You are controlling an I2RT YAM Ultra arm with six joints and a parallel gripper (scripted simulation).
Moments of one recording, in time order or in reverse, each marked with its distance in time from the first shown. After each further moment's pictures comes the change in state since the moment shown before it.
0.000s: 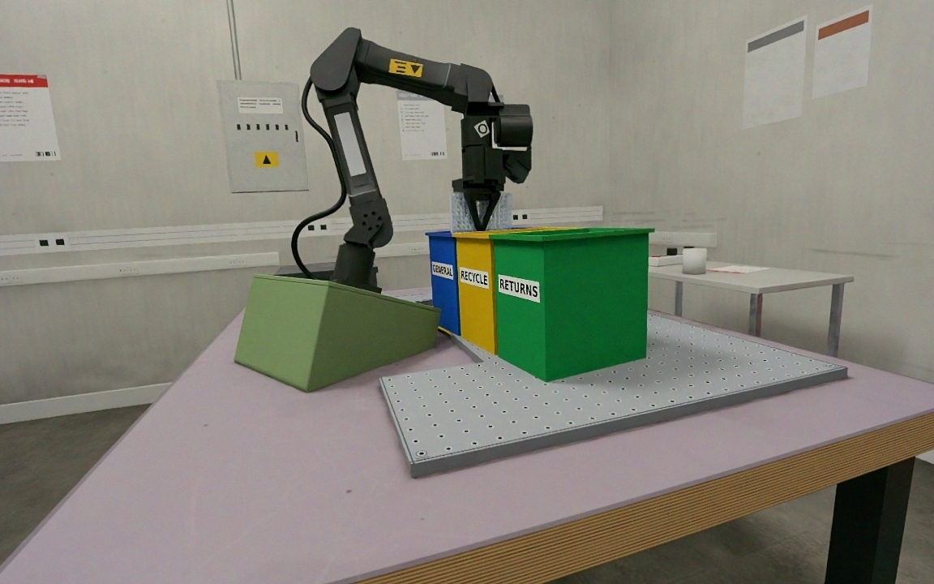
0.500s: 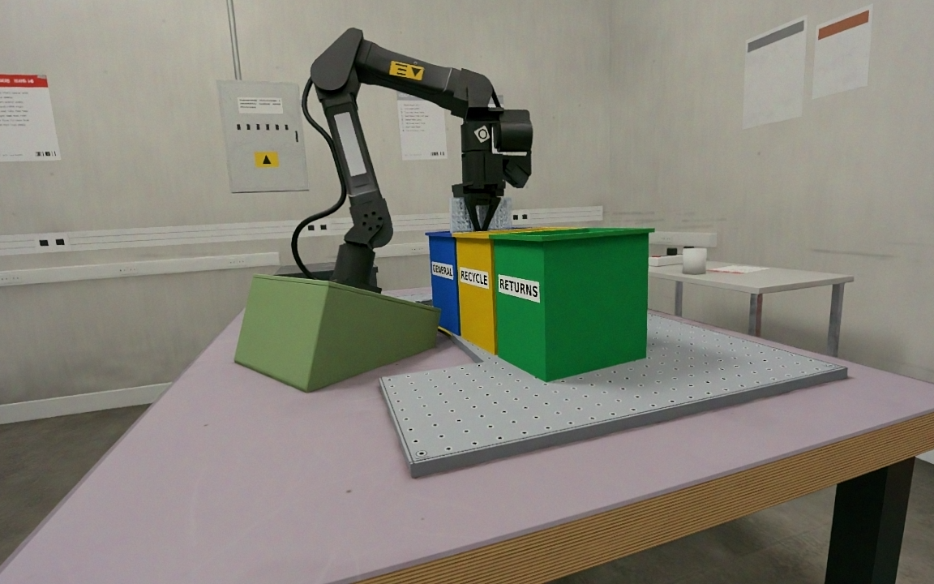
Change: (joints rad) arm 0.012 0.000 -0.035 0.038 0.003 0.013
